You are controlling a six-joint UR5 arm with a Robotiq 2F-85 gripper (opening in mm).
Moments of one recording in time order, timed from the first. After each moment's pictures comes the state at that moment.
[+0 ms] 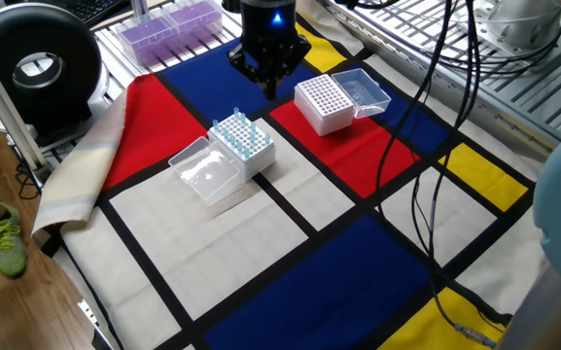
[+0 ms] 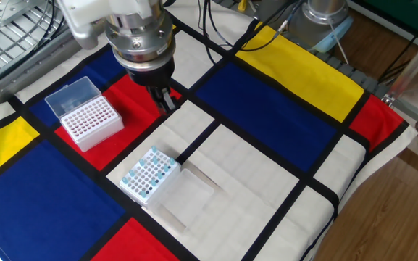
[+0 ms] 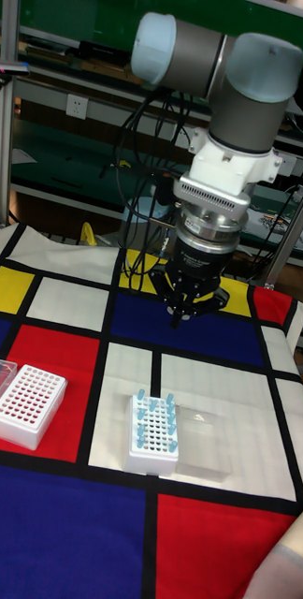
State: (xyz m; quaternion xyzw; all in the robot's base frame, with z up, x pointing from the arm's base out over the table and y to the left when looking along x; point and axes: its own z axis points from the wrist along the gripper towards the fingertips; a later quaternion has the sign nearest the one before) arm 0.543 0.050 0.206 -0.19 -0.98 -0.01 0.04
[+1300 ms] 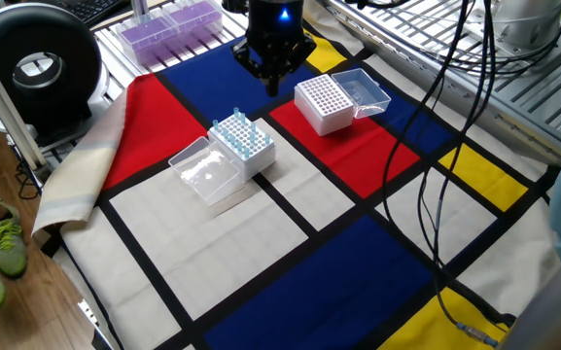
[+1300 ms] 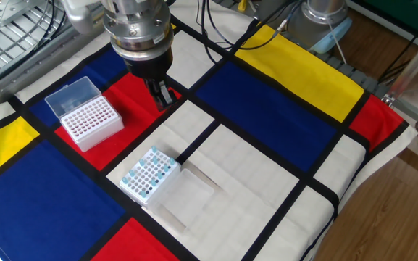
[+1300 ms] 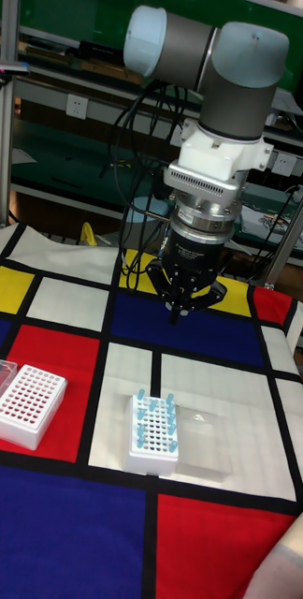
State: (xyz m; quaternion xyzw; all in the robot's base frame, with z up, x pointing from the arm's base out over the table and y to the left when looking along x) arm 0.542 0.040 0.214 -0.21 -0.98 -0.02 0.02
